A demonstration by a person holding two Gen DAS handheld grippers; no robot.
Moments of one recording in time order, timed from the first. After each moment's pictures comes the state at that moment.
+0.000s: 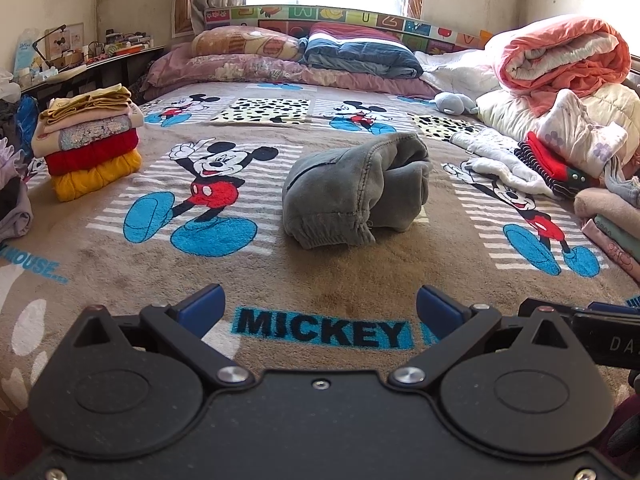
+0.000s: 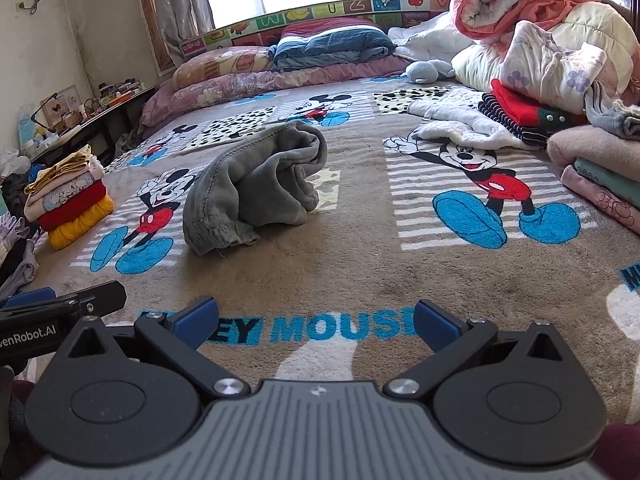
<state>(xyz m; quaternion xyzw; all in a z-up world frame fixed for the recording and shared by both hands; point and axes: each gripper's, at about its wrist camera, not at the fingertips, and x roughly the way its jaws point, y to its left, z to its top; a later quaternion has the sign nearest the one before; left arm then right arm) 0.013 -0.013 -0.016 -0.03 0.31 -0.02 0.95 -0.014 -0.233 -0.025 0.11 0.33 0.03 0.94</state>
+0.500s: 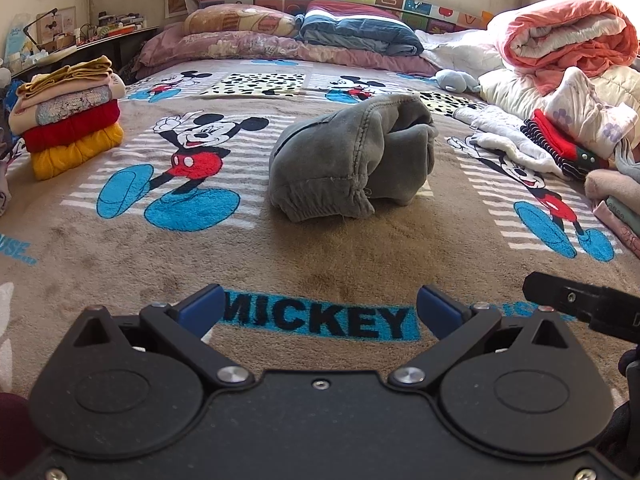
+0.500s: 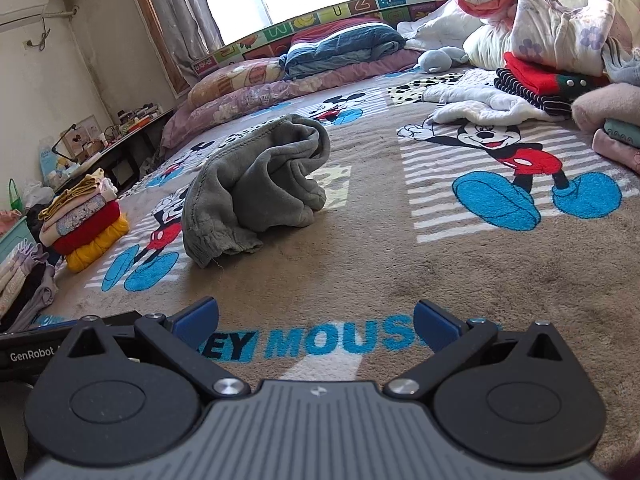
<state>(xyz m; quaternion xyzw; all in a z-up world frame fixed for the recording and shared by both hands) 0.040 -0.024 -0.056 -0.03 0.33 -0.02 0.94 0.010 -0.266 -0.077 0.19 0.30 0.08 0.93</state>
